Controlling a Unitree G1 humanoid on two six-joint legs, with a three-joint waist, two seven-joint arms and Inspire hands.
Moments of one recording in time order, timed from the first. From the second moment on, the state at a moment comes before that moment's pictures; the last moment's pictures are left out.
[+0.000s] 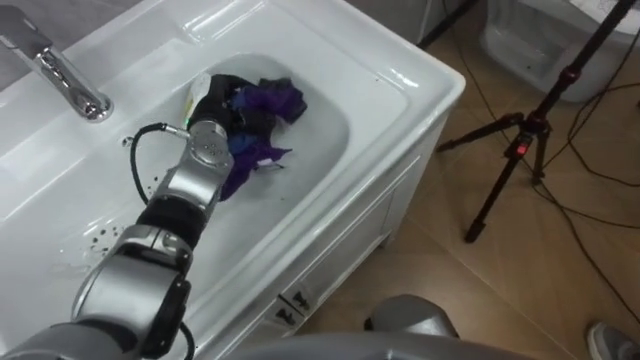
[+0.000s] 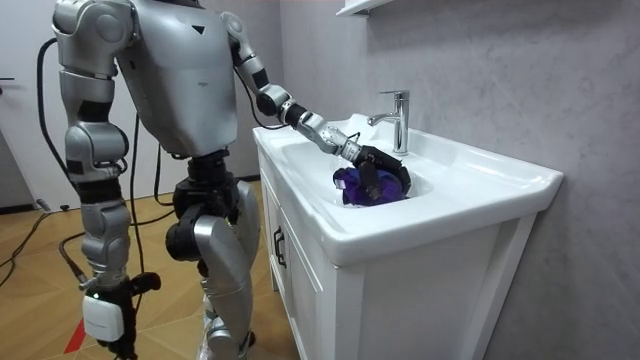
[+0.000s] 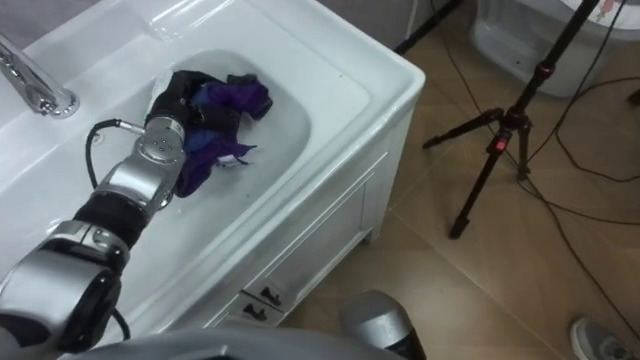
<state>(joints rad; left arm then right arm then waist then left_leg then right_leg) -0.46 0.17 -0.25 0.81 0.13 0.19 0.23 0.22 -0.26 0.10 1.20 -0.11 0.22 0.03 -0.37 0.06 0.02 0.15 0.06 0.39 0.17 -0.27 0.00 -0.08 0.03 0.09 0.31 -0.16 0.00</state>
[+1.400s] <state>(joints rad) -0.07 0.21 -0.06 0.84 0.67 -0.03 0.40 0.17 -0.26 -0.02 1.17 -0.20 0.24 0.06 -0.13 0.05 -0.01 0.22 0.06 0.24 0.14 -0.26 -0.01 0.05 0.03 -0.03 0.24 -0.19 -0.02</state>
